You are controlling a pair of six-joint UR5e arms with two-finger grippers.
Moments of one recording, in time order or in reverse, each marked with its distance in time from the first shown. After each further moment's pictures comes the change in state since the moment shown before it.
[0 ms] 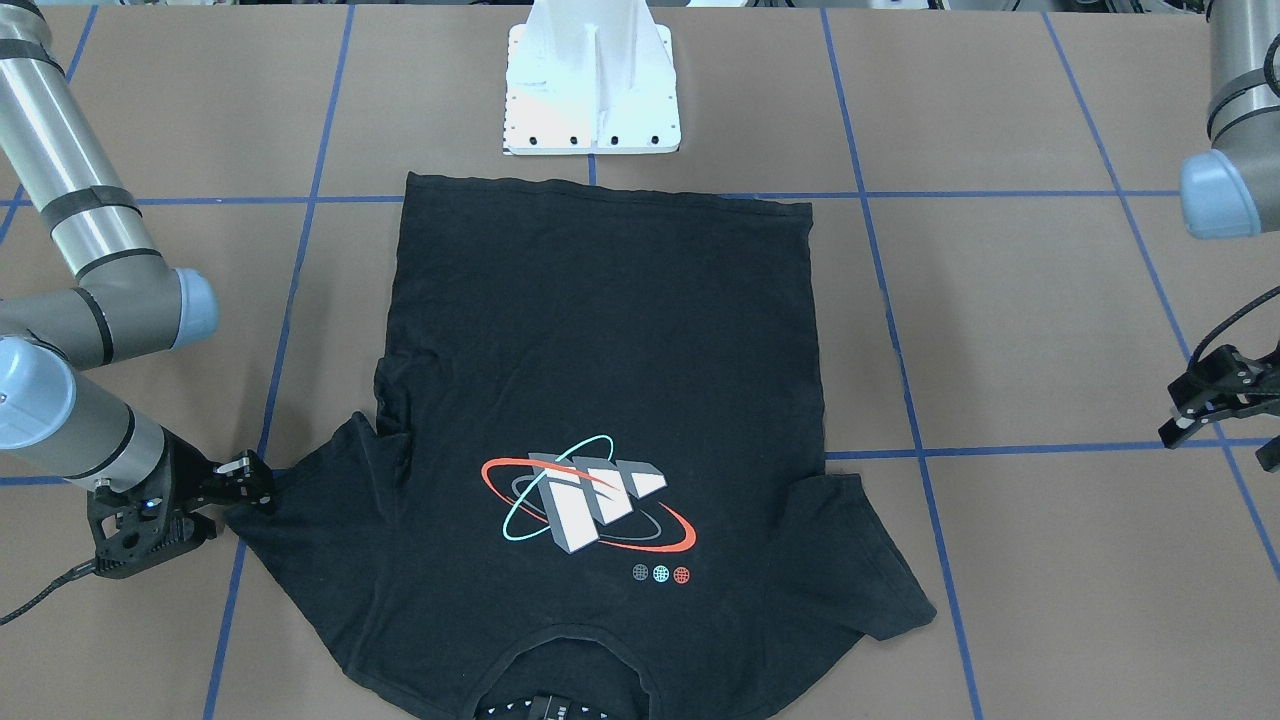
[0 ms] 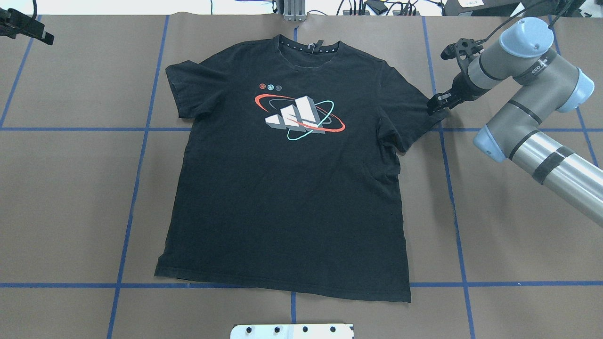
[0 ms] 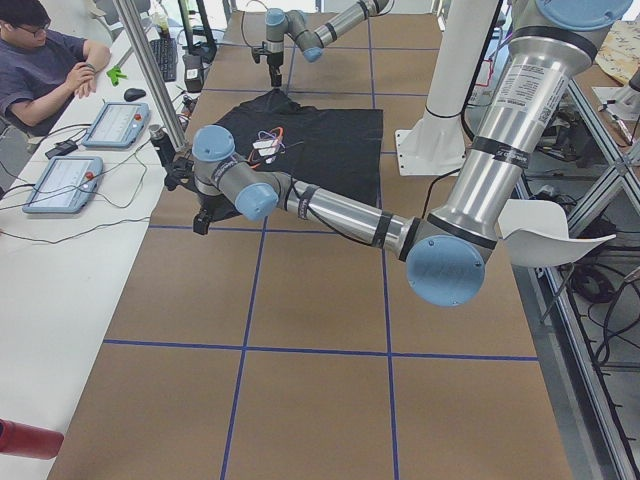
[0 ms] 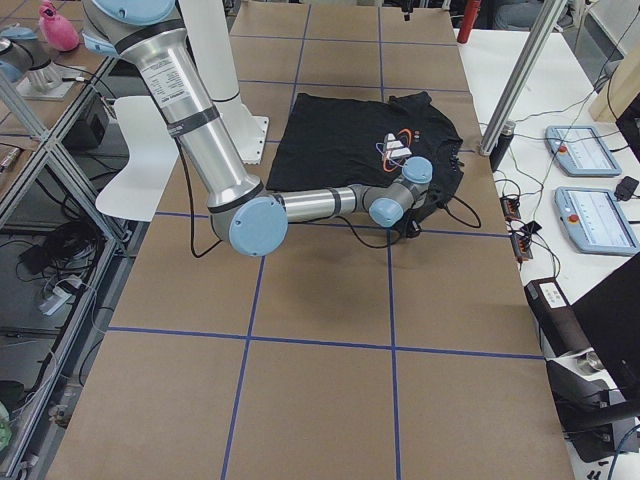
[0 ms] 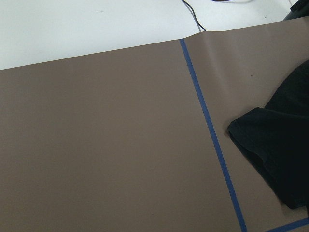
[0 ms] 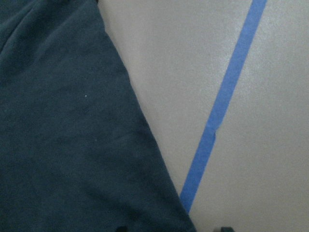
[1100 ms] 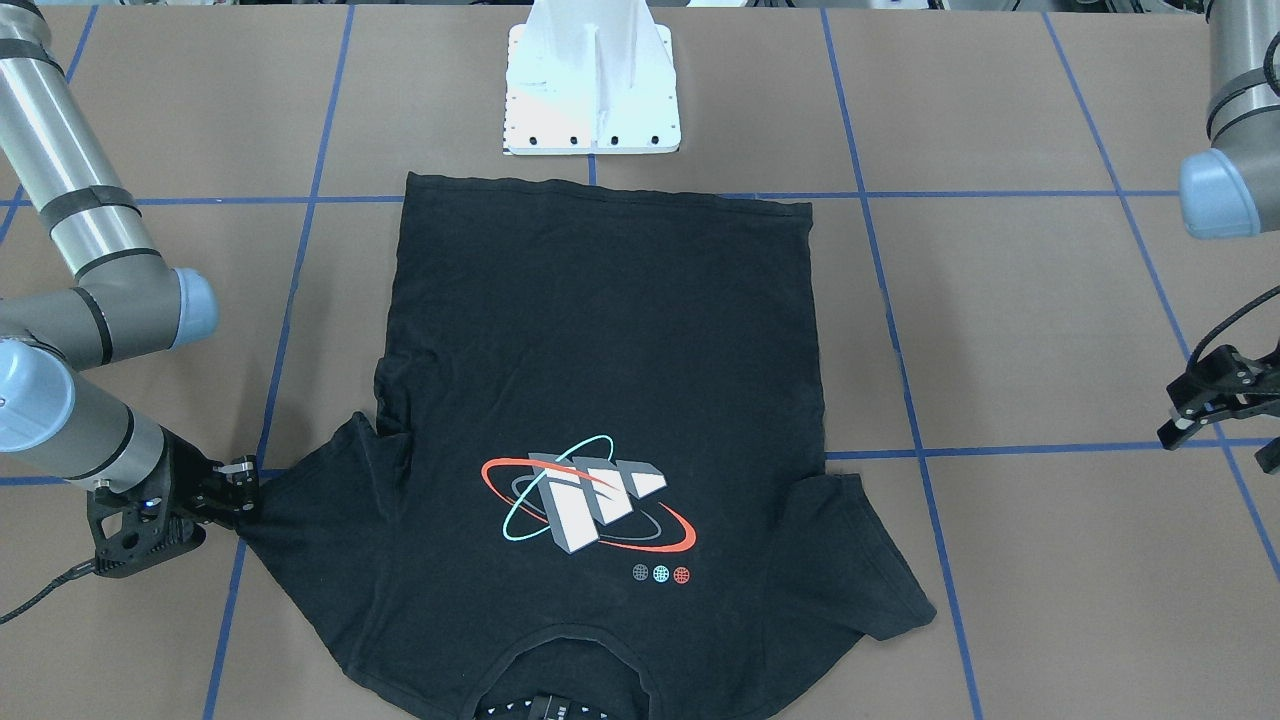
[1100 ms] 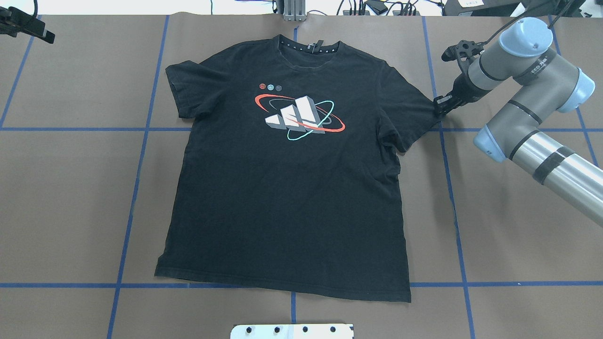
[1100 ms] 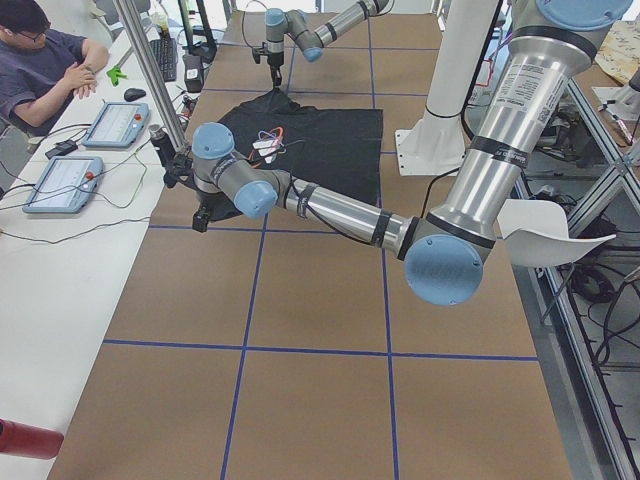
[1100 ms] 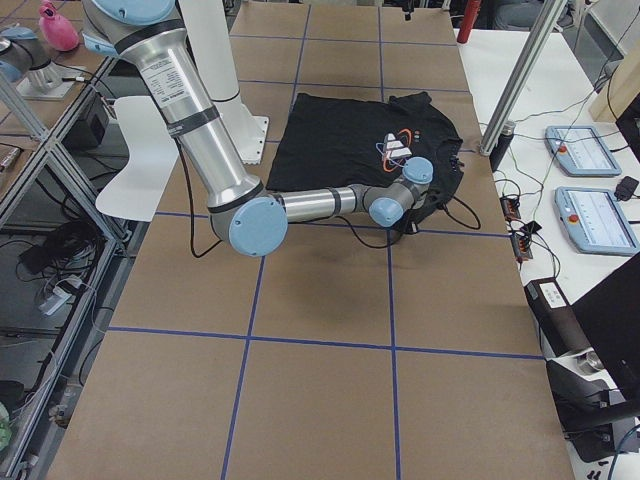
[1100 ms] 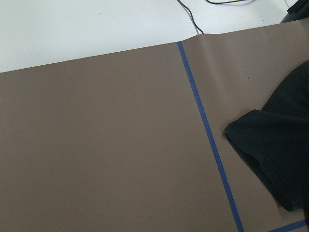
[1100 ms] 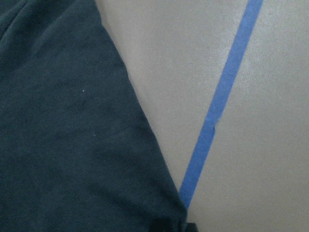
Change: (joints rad) left arm 0.000 -0.008 -0.002 0.000 0.000 -0.007; right arm 0.001 -0.001 0.003 -0.014 0.012 0.000
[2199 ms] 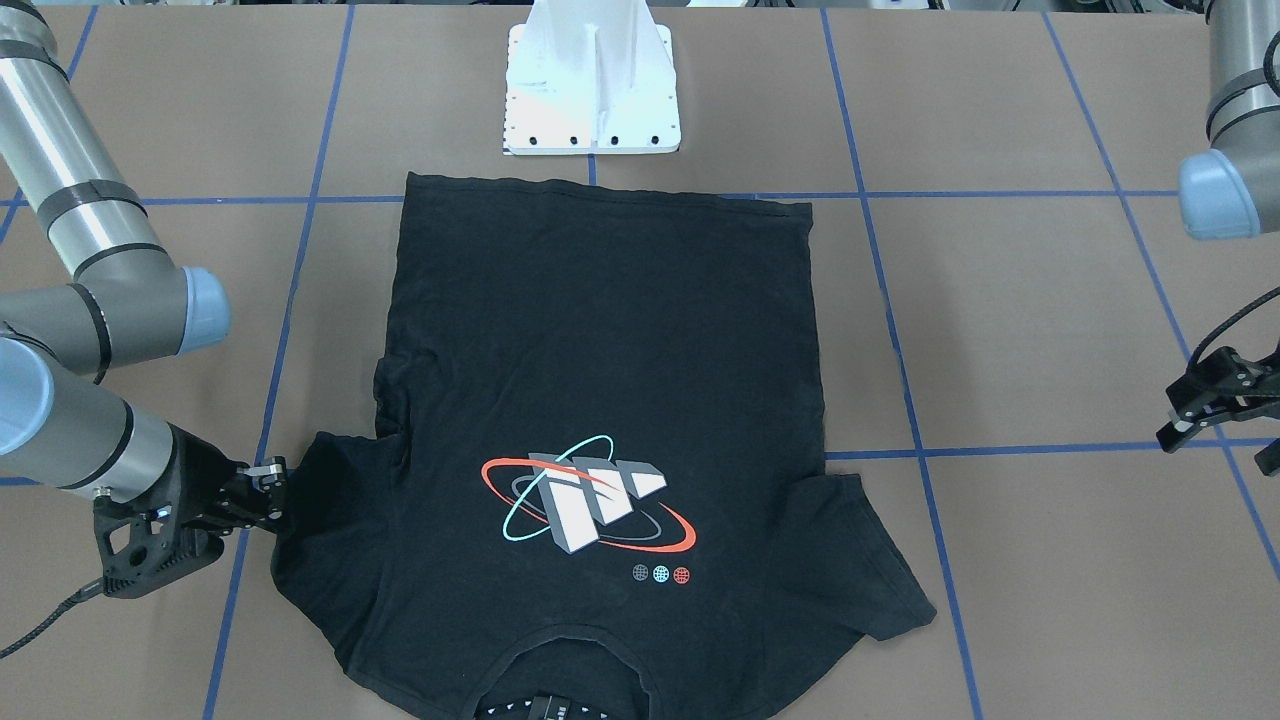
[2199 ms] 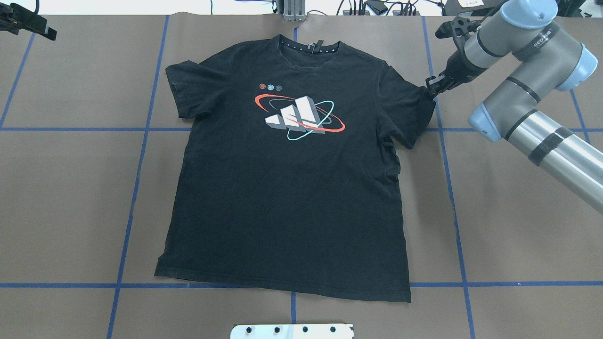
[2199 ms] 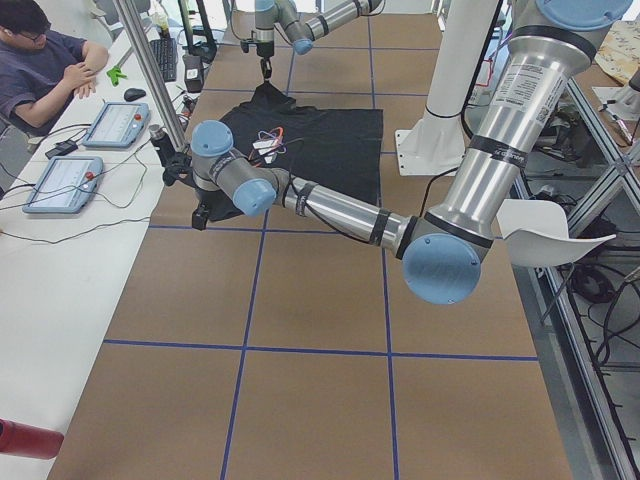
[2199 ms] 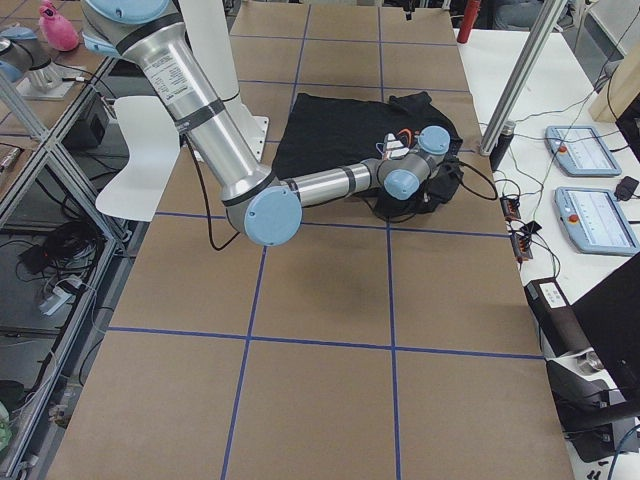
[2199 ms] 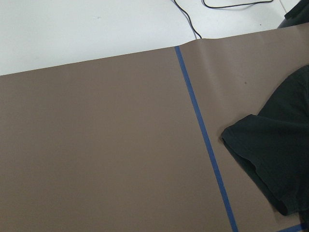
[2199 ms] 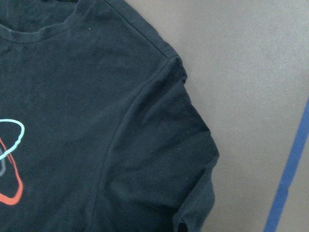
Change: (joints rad) left arm 0.000 -0.007 0.001 0.000 0.000 -0.007; right arm 0.038 0.122 0.045 -0.077 0.115 0.044
